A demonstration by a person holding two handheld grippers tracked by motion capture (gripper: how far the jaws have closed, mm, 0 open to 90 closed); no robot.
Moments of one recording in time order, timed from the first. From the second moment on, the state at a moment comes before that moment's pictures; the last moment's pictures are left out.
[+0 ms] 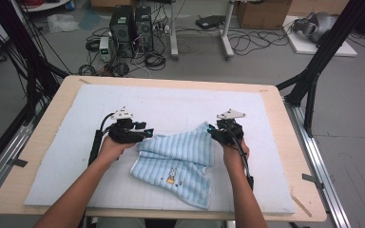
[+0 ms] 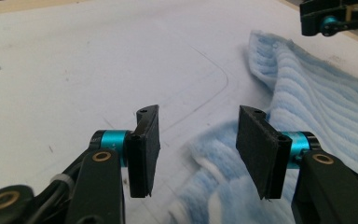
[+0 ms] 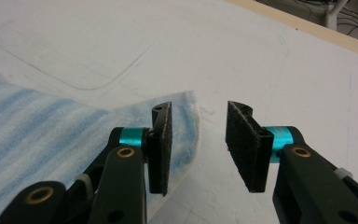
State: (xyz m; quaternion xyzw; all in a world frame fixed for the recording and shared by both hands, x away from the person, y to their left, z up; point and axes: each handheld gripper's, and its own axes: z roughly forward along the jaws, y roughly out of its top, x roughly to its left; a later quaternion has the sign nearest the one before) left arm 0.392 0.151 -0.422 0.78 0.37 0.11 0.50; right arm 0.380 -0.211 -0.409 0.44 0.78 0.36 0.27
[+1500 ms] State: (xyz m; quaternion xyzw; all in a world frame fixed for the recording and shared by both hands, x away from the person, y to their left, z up) left arm 0.446 0.197 -0.446 0.72 0.49 0.18 0.46; right arm 0.380 -0.209 -0.426 0.44 0.78 0.40 0.18
